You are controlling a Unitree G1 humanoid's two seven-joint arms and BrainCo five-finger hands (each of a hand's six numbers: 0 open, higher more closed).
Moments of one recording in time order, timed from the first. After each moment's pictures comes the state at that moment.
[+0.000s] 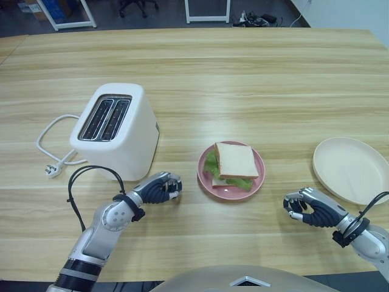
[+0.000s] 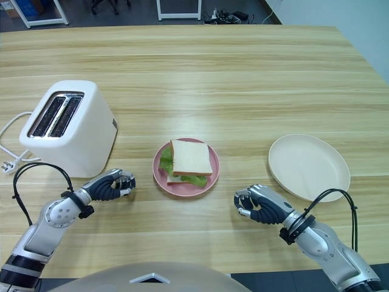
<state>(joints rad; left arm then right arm) 0.18 0.65 -0.17 -0.12 0.38 -0.12 -0.39 0.38 -0.96 0.19 -0.08 -0.27 -0.51 0.10</state>
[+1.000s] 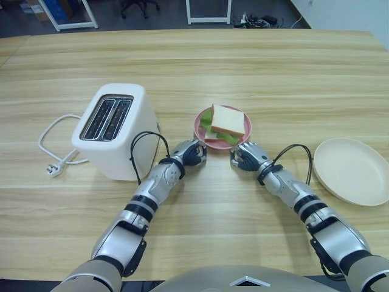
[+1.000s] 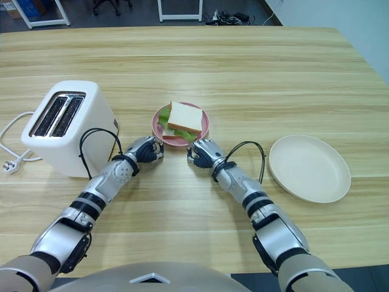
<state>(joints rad) -0.35 0.31 -0.36 0.51 0.53 -0.21 -0.04 -0.38 -0.39 0.49 0.68 -0.60 -0.50 -0.17</state>
